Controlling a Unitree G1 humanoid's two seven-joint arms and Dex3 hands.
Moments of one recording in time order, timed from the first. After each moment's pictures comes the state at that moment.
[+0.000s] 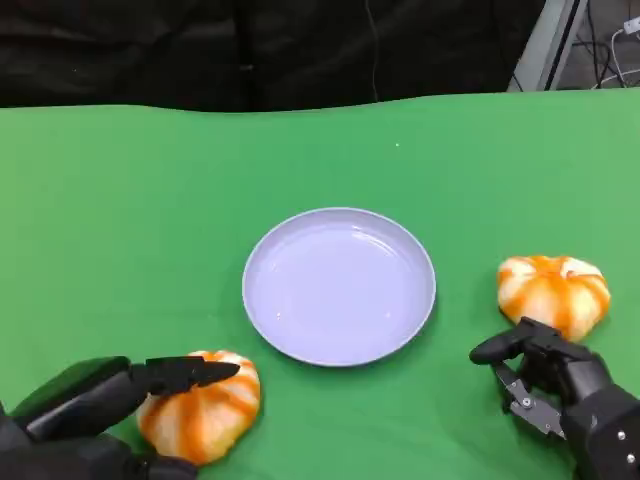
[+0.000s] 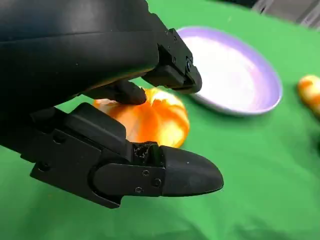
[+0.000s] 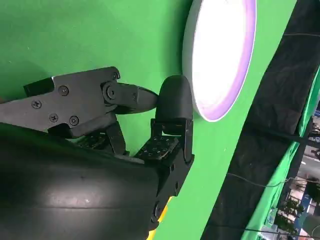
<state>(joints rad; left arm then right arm) 0.04 0.48 -0.08 0.16 0.33 -0.47 -0.46 -0.18 -0.06 0.02 0.90 -0.16 -0.73 -0.08</state>
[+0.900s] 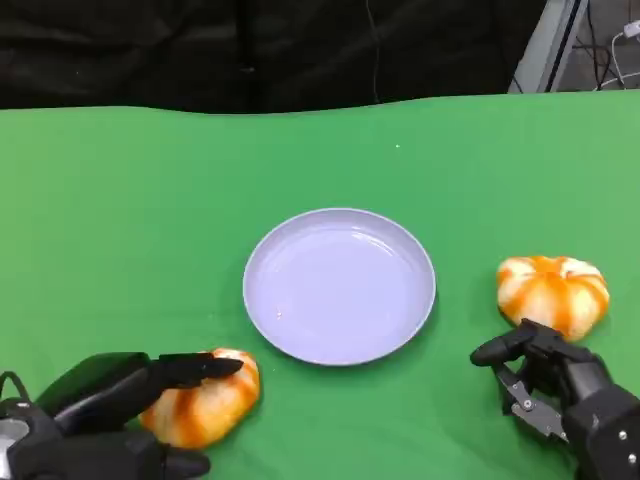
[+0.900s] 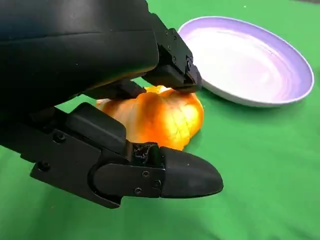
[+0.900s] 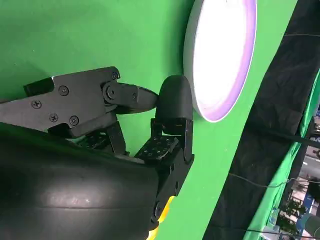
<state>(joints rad) -0.06 0.50 -0.22 0.31 0.43 -0.44 -0.27 -0.17 -0.06 0.02 0.87 -0.15 -0.71 -0.07</state>
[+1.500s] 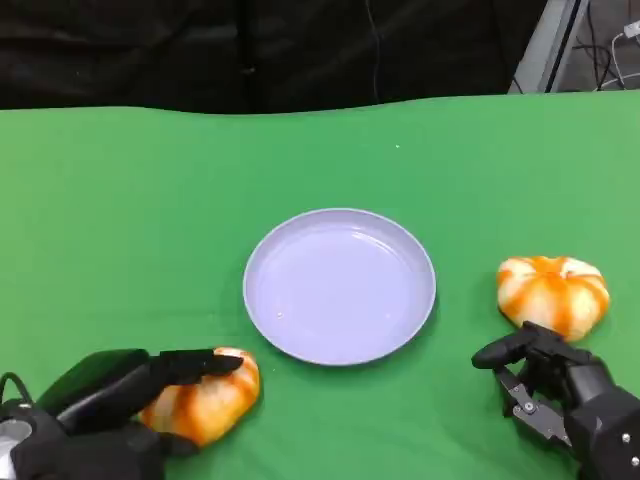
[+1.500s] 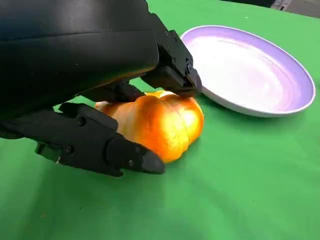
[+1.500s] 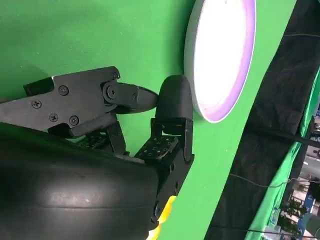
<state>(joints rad) -0.07 0.50 -0.24 0.33 0.42 -0.45 -0.23 -0.16 -0.06 0.02 0.85 -0.14 -0.70 -0.06</state>
